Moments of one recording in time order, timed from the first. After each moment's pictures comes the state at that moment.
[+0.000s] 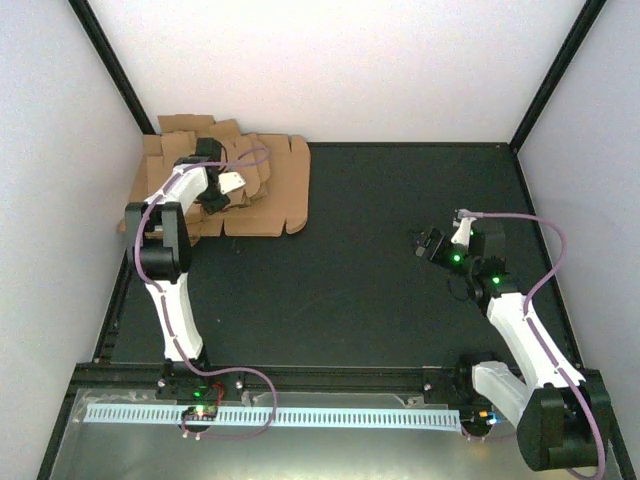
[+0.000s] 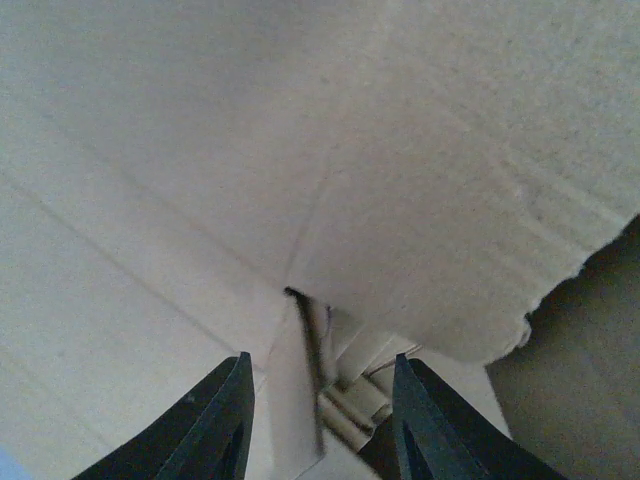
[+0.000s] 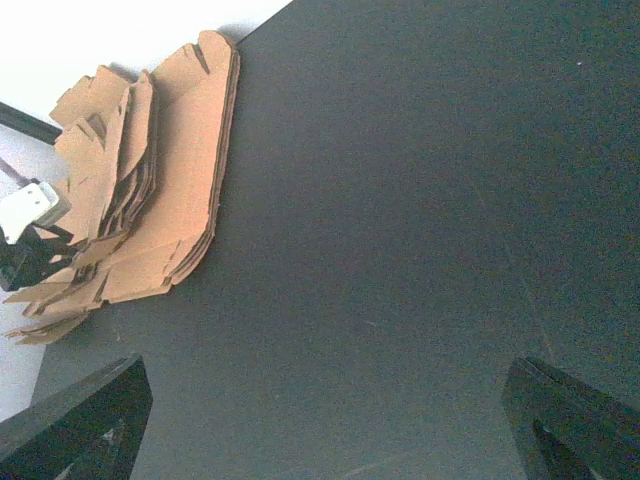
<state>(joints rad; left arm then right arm) 0.00 2.08 1.66 -0.76 -0.24 0.86 0.10 0.95 0.56 -0.19 -0.40 0.57</state>
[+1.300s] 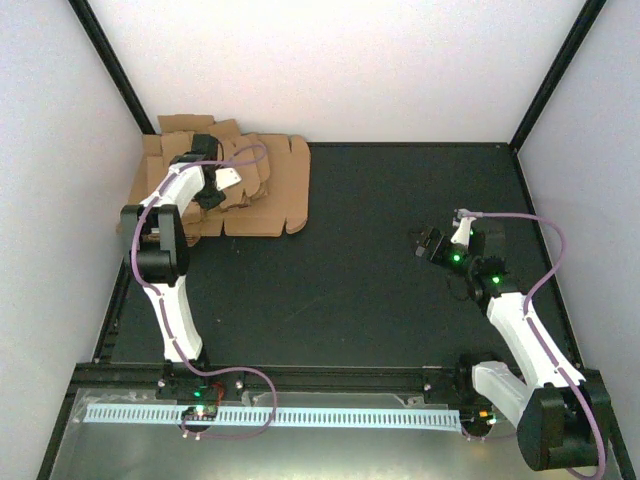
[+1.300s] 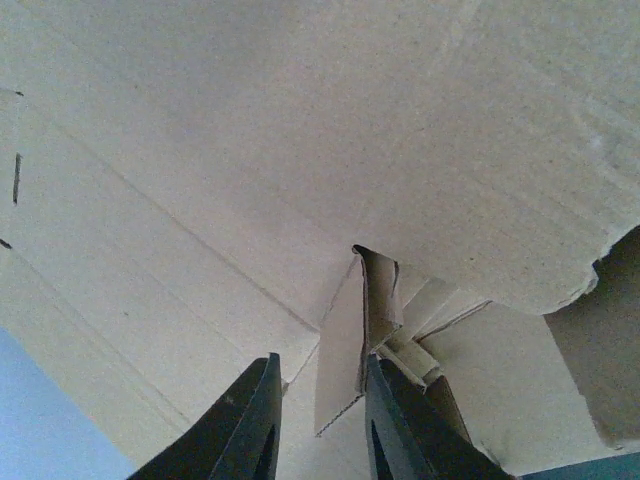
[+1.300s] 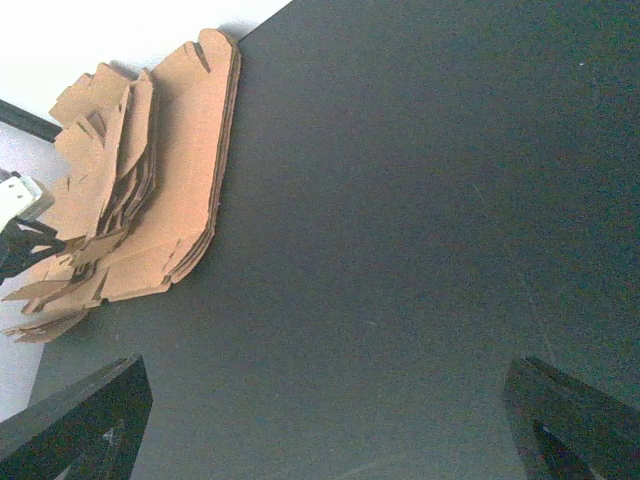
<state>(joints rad) 0.01 2.06 1.66 -0.75 -0.29 0.88 0.10 0.95 0.57 -0.19 -0.40 0.56</state>
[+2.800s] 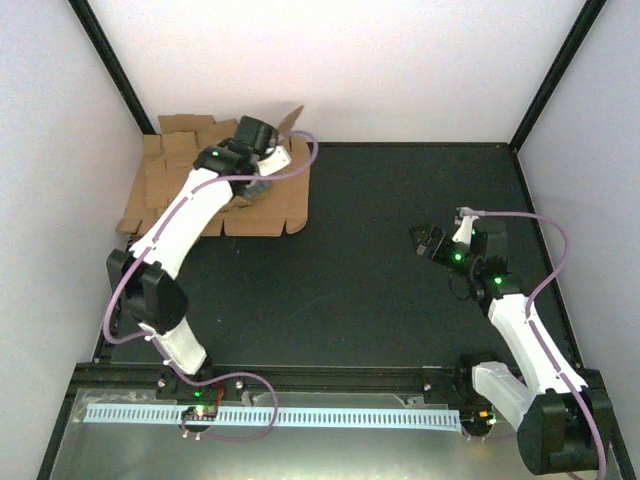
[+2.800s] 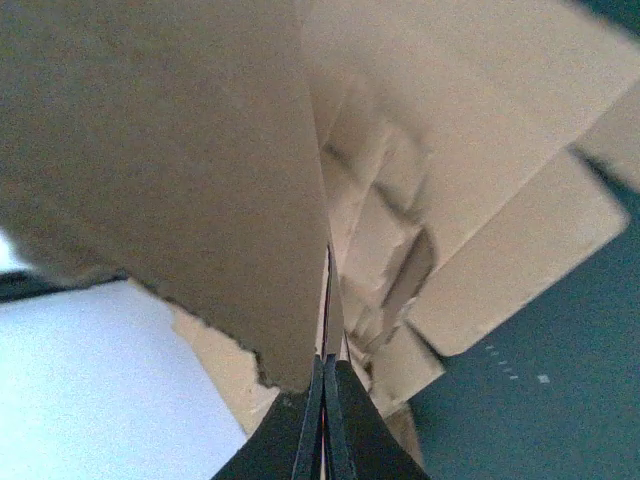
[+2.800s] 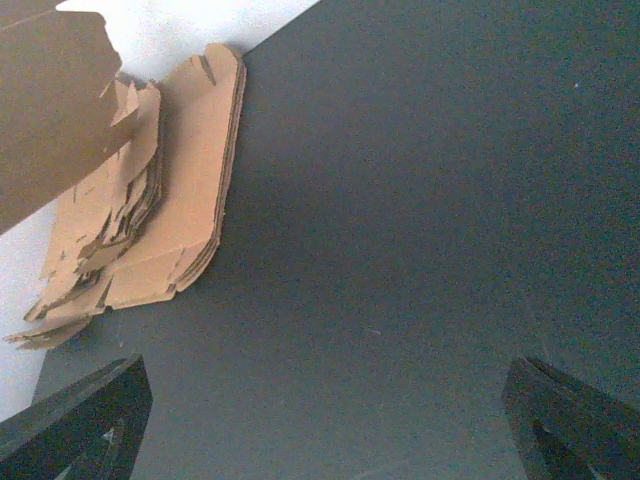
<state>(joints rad) -0.35 1.72 1.73 -0.94 -0.41 0.68 0.10 0.94 0.58 -0.21 -0.39 0.56</state>
